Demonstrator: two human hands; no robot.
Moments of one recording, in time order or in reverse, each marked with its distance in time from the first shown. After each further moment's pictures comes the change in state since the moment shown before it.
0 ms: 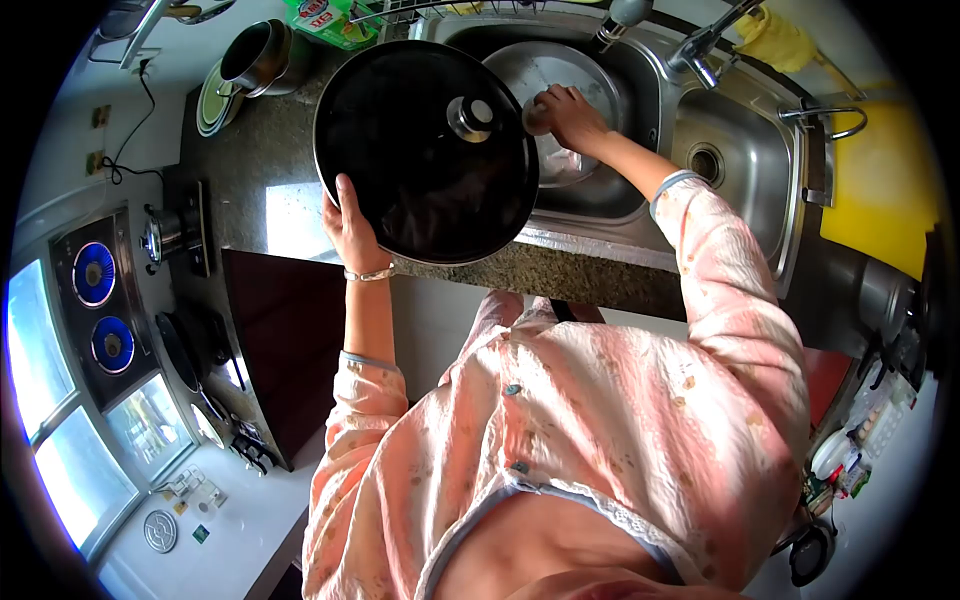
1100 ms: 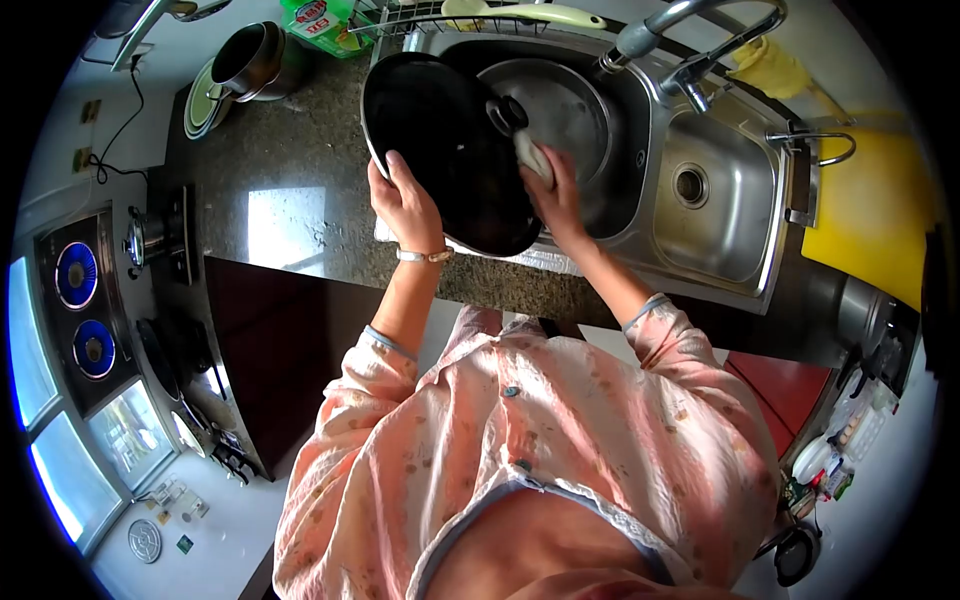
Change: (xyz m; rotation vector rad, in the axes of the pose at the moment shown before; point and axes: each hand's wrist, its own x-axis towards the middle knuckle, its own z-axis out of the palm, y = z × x) left_hand -0.005 -0.025 0.082 0.205 0.102 0.215; right_hand -0.021 -0.112 -0.015 1.007 0.626 0.819
